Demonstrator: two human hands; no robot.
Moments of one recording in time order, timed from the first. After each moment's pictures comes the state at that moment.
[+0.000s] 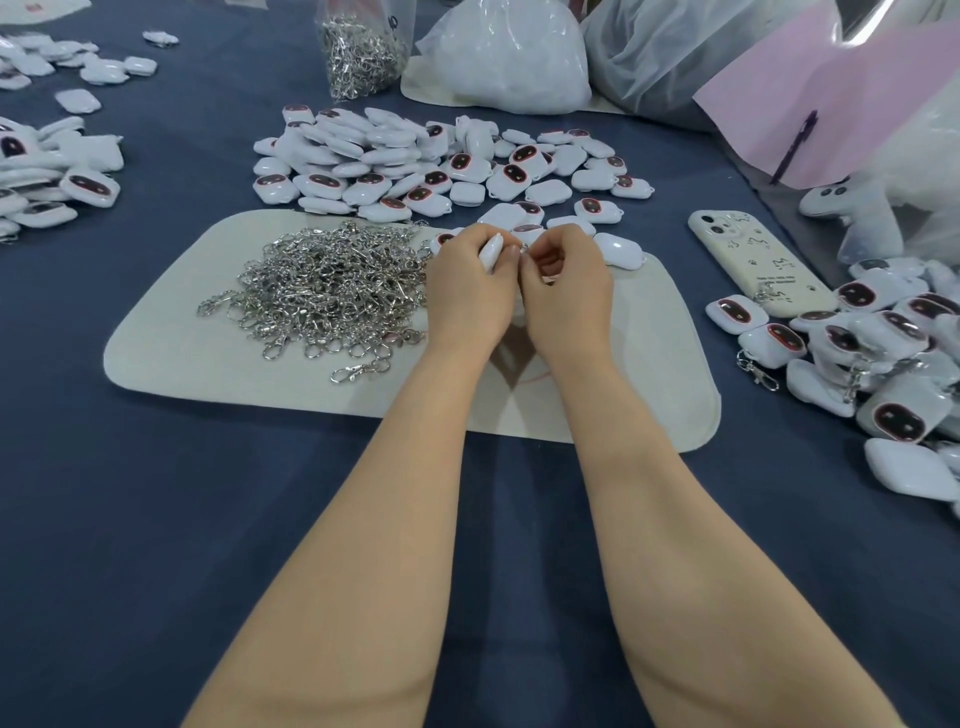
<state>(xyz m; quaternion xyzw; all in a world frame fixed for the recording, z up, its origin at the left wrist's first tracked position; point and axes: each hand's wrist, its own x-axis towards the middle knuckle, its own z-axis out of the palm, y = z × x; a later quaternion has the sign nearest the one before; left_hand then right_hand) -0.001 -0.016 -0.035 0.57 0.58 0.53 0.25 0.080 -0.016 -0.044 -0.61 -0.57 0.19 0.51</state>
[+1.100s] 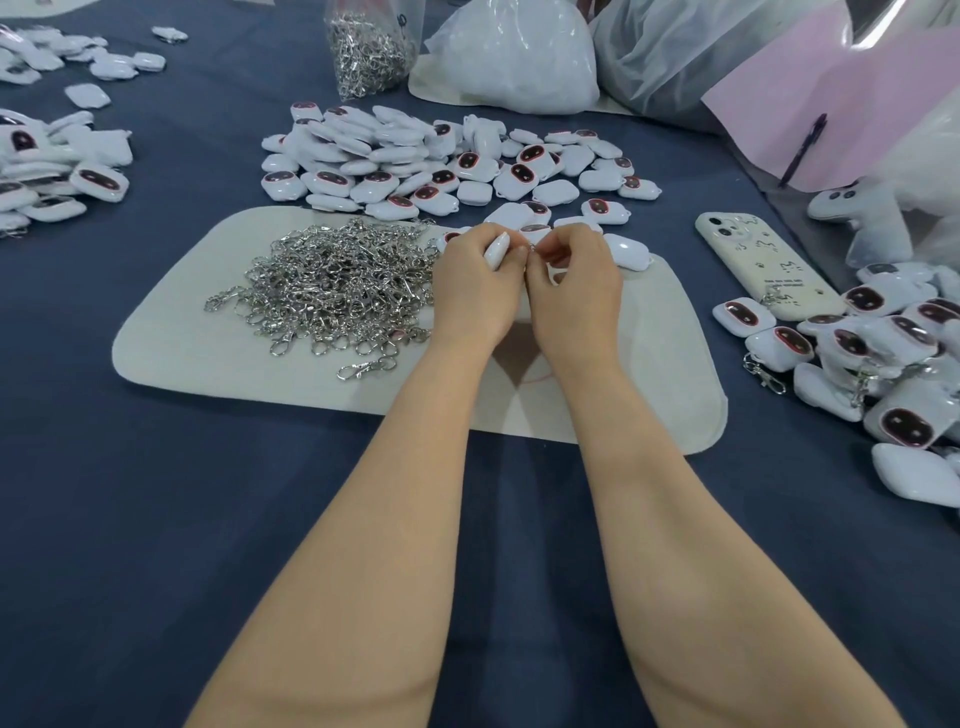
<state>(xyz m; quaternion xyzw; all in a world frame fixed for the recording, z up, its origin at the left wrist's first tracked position) -0.004 -0.015 -0.034 0.57 0.56 0.53 0.29 0.079 -0.019 -0.043 -0.60 -0.60 0.14 0.51</state>
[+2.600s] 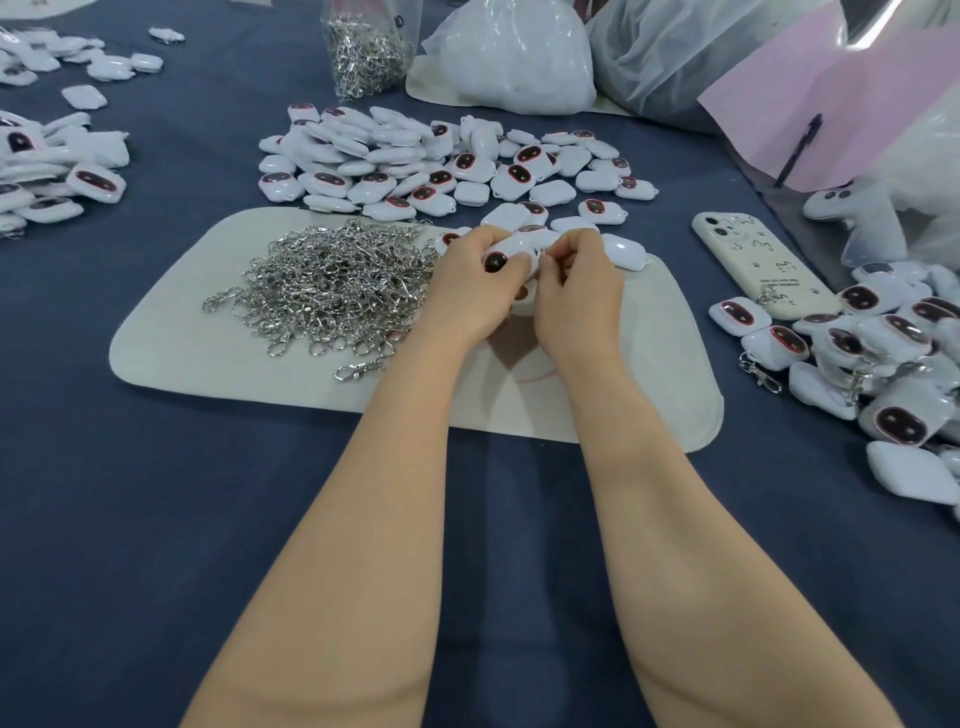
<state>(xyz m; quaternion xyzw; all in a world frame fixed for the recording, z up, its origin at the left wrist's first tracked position) -0.011 -0.009 -0.035 0.56 0.53 0.48 0.41 0.086 -0.017 -0.044 -0.62 -0.57 0.20 0.50</state>
